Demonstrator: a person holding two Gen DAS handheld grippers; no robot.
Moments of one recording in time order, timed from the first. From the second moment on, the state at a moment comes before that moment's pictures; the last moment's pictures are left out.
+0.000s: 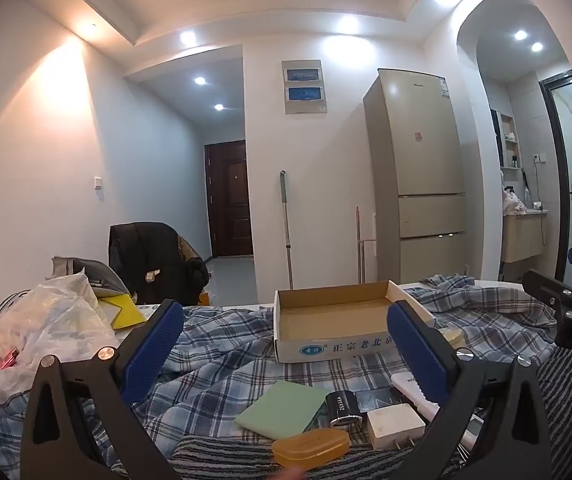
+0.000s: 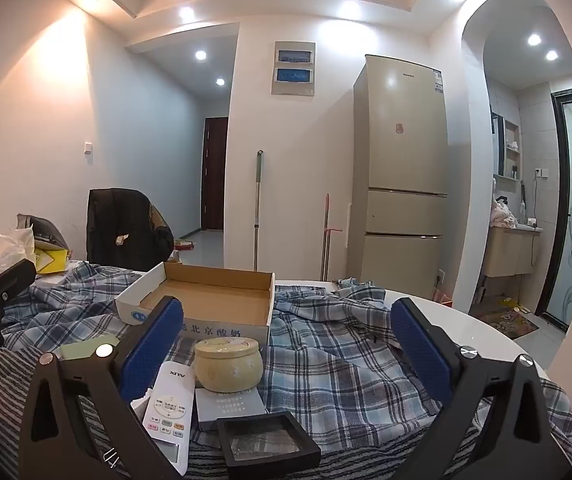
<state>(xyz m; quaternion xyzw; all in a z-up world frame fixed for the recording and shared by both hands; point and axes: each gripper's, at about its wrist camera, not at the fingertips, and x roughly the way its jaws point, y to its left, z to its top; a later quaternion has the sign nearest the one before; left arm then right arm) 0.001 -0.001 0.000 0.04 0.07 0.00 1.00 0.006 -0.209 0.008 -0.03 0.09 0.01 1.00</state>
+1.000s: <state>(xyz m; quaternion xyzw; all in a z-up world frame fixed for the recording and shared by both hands) 0.010 0.020 -0.006 -0.02 0.09 -0.04 1.00 -0.001 -0.212 0.012 -0.05 0.08 0.01 1.00</state>
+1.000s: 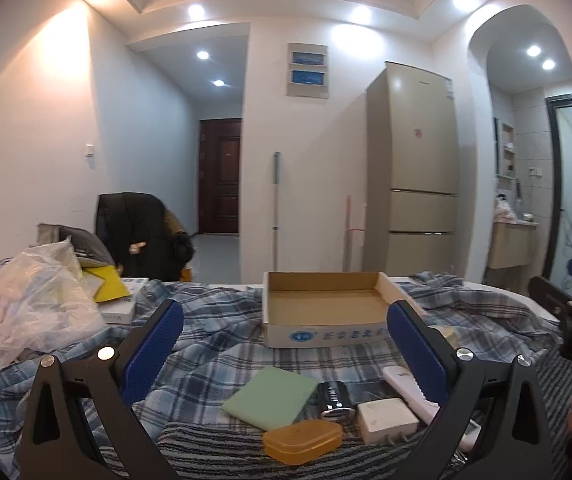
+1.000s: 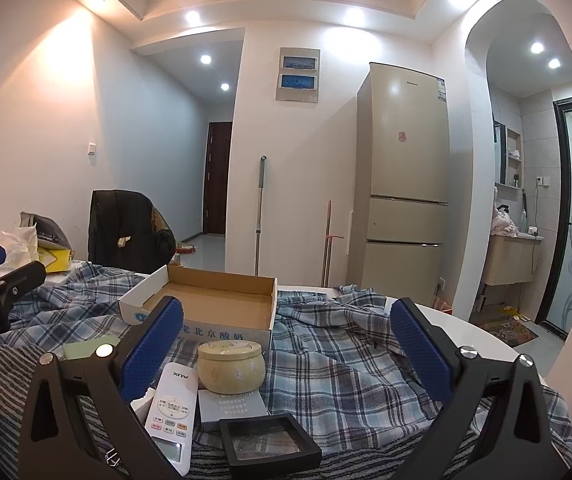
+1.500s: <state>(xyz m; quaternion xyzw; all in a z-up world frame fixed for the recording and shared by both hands) 0.007 0.017 -0.002 0.00 0.08 -0.04 1.00 0.000 -0.208 0.013 -0.07 0.08 -0.01 0.99</state>
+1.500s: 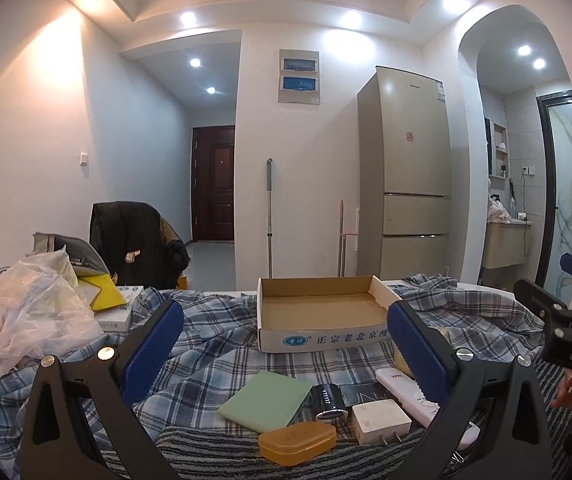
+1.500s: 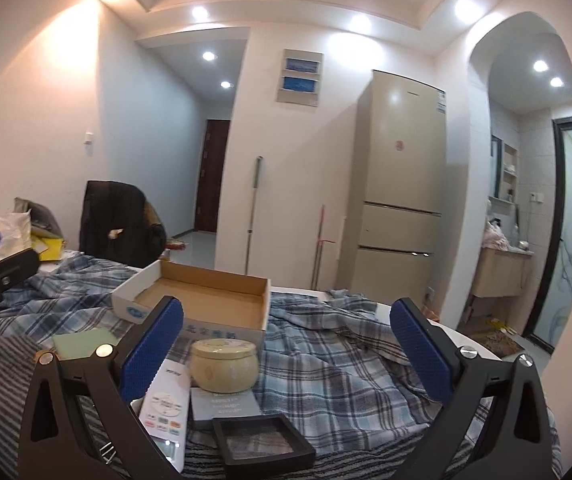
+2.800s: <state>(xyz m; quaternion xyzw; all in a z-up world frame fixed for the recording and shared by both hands) 0.001 0.011 0.000 0.01 0.07 -0.03 1.00 0.001 -0.206 0.011 -0.07 0.08 -0.01 0.99</state>
